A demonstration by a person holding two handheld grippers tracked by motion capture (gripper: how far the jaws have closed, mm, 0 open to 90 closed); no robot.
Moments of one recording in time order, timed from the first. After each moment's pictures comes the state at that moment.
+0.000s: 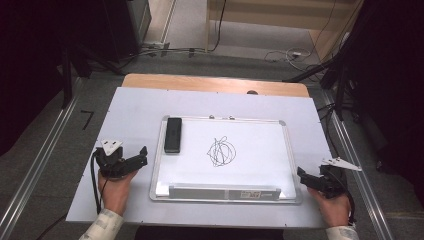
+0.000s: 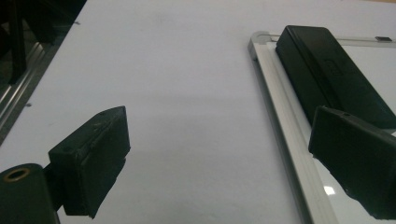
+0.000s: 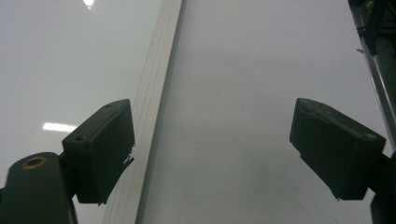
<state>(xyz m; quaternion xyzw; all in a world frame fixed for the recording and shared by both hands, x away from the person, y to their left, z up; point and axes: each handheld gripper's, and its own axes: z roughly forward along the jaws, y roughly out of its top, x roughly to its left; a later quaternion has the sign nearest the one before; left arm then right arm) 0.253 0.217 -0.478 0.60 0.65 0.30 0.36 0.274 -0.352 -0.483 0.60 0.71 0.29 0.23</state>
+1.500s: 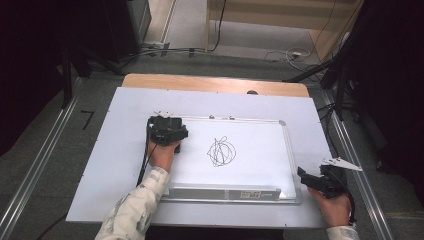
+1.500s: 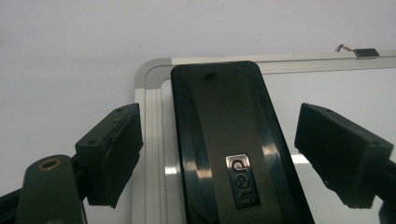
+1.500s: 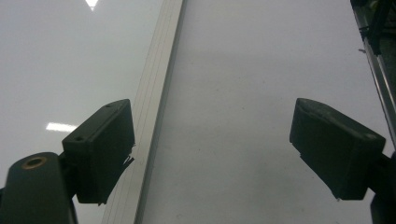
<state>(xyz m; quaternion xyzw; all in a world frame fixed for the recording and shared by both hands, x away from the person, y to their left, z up) 0.372 0.127 -0.490 0.64 0.65 0.25 0.32 0.275 -0.354 -0.484 0.60 0.71 0.30 0.23</state>
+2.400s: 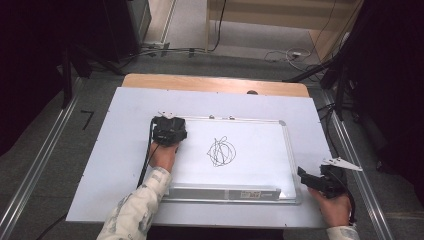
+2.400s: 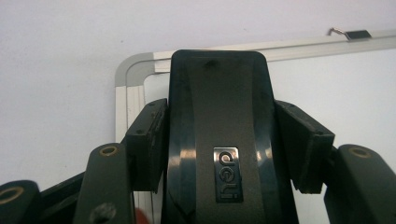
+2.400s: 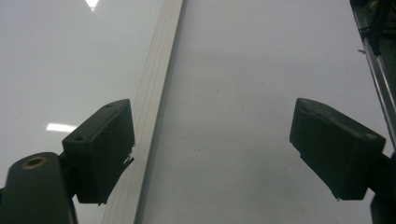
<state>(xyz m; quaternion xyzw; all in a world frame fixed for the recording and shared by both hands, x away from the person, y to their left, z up) 0.371 0.123 -0.492 0.68 0.62 0.25 0.31 0.274 -0.354 -0.484 0.60 0.71 0.30 0.23</state>
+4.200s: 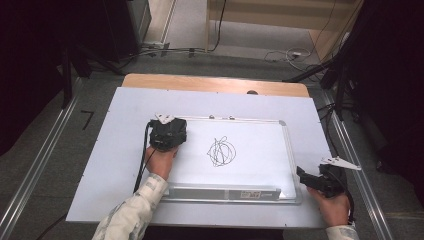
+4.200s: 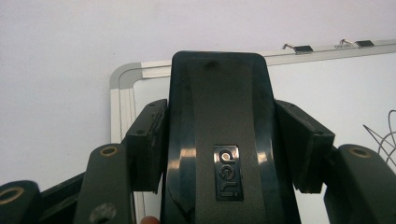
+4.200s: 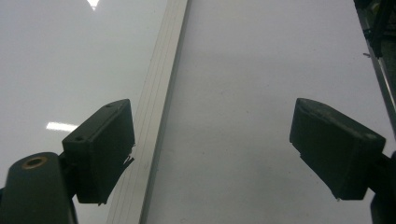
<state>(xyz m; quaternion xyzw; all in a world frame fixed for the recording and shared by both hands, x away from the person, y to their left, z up) 0.345 0.123 -0.475 0.67 0.60 0.25 0.36 0.276 -0.352 -0.483 0.60 0.71 0.30 0.23</state>
